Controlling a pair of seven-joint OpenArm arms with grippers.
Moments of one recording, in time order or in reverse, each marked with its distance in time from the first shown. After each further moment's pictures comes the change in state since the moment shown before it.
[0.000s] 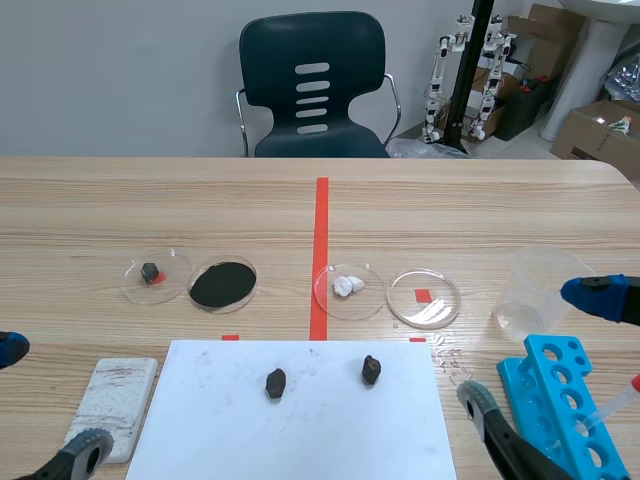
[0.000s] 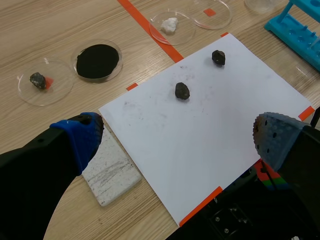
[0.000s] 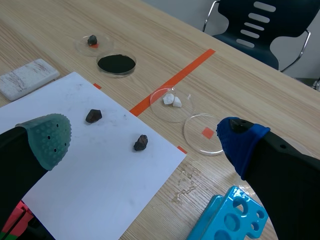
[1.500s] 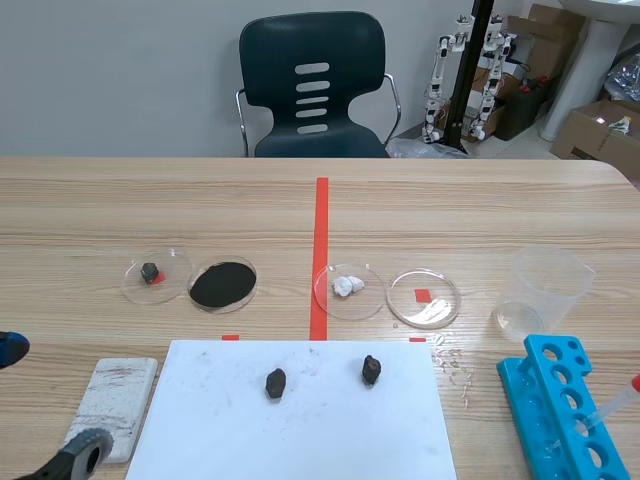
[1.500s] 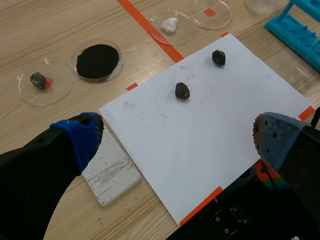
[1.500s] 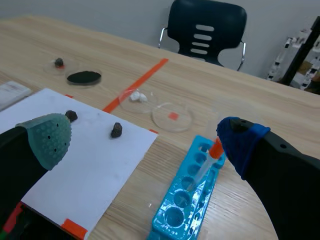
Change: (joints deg) left arm 0.0 0.0 0.0 0.0 0.0 0.0 0.0; right arm -10.6 -1.7 1.0 -20.0 1.9 -9.8 37.2
